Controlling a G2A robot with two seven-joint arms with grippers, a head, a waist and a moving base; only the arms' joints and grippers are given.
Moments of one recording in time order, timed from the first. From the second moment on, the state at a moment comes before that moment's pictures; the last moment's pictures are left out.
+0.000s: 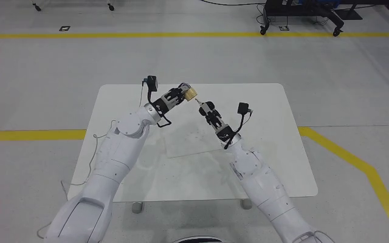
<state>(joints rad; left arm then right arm) 0.86 -1.37 -1.09 -0.95 -0.30 -0.36 -0.64 -1.28 -1.44 1.13 -1.28 -0.25 -0.50 -0.01</state>
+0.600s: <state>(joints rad) 0.87 -1.37 -1.09 -0.98 -0.27 -0.34 -0.65 -1.28 -1.45 1.12 -1.28 -0.24 -0.50 0.00</state>
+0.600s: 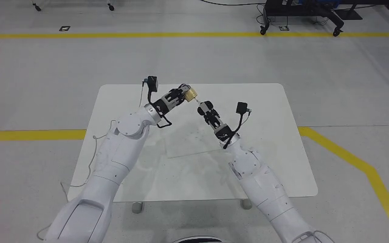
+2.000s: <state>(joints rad) 0.89 -1.37 -1.11 -1.00 -0.25 -0.35 -0.65 -1.29 -1.45 1.12 -1.29 -0.20 -0.50 0.04</state>
